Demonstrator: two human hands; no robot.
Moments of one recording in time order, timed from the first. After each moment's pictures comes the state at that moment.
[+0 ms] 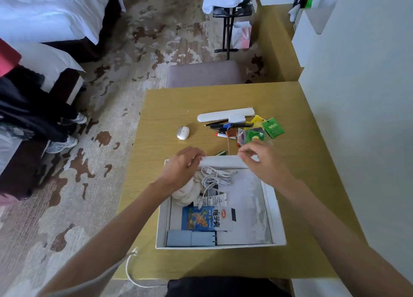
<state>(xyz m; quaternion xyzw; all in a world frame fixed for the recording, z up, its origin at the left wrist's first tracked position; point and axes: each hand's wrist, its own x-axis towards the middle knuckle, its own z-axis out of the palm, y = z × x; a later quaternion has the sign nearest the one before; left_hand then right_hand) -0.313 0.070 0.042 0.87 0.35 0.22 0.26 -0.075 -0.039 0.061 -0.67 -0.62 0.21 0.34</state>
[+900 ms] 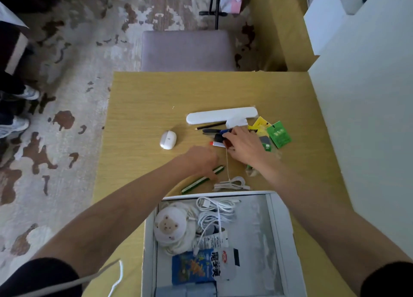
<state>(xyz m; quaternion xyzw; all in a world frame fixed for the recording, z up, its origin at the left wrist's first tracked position) -0.191 0.202 -0.047 0.93 0.21 -0.26 0.16 -0.033 0.141 -0.042 -0.74 -0.67 0.11 -0.06</state>
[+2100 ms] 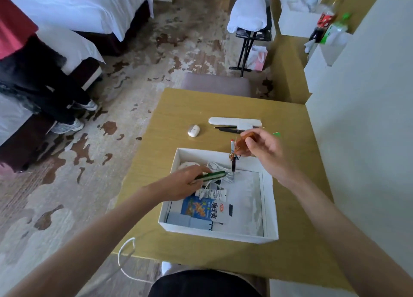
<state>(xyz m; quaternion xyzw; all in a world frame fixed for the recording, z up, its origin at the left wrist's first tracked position) -0.358 0.011 0.063 0.86 0.33 0.02 0.39 -0.106 -0.050 0.132 -0.51 -0.54 0.45 0.50</state>
